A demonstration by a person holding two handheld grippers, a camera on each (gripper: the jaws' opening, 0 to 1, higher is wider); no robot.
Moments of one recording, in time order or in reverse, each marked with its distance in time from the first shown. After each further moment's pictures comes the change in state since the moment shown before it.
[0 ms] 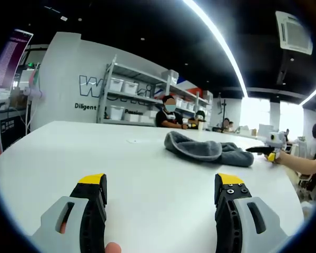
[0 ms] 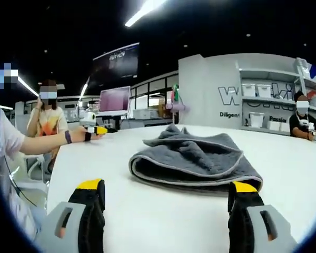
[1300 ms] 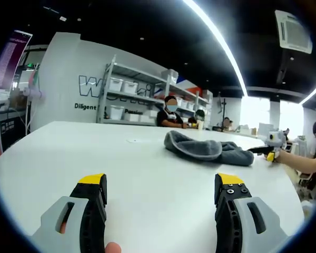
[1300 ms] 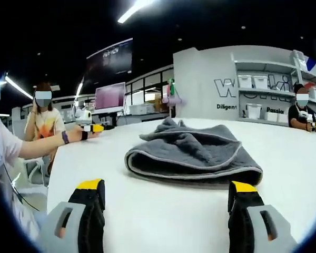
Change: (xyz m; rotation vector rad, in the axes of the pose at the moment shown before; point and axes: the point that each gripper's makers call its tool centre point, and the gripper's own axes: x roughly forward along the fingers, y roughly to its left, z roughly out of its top) left arm 0.000 0.000 0.000 0.006 0.004 0.000; right arm 0.003 -0.010 -0.008 0.059 0.047 -0.023
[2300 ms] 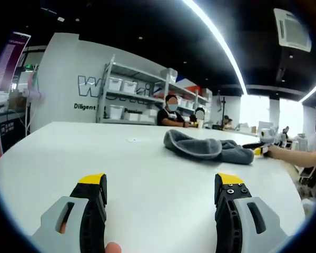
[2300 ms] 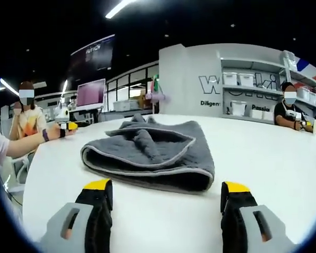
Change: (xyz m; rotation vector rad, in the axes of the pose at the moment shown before) left arm 0.001 -0.002 -0.002 0.012 0.008 -0.002; right arm -0.008 -0.081 -0.003 -0.002 0.021 -0.133
